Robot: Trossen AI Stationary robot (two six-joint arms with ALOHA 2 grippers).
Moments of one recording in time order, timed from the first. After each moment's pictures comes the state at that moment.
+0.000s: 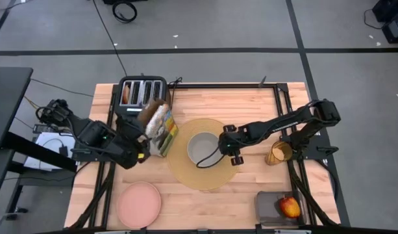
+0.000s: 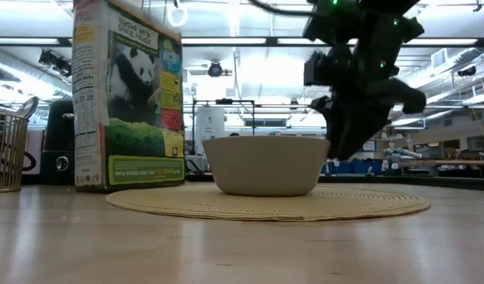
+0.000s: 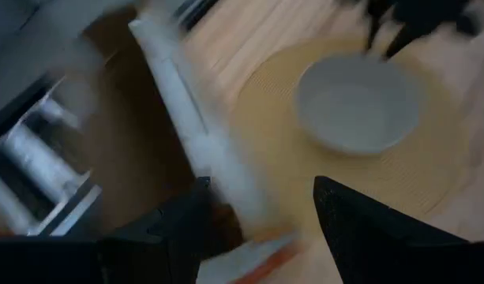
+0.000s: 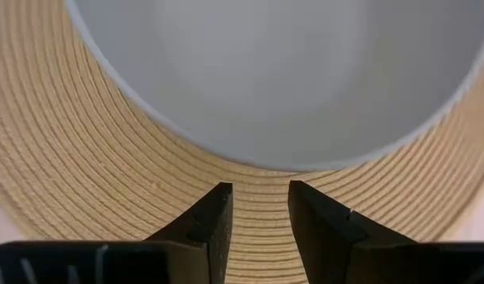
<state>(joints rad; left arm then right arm) -0.55 1.24 1.44 -1.44 -0.75 -1.00 0.10 1.57 0.92 -0.50 0.11 -0.13</state>
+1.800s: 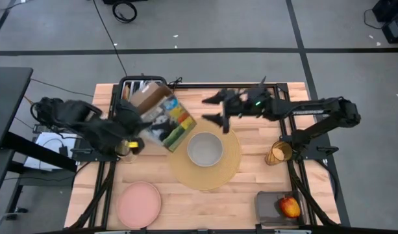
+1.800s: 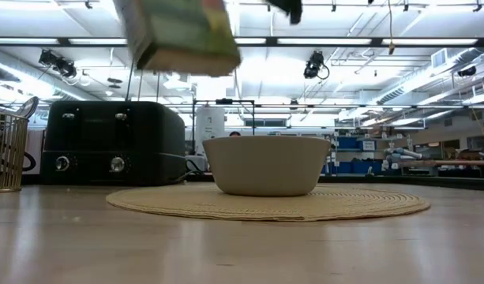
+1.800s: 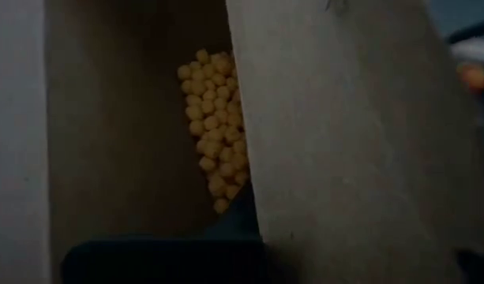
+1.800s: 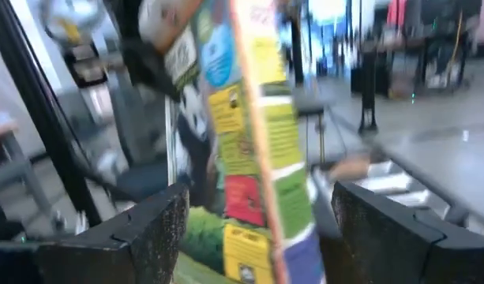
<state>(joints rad) -0.44 1.25 1.76 -1.33 -0.71 -0.62 -0.14 1.28 1.04 0.28 -0.12 0.15</state>
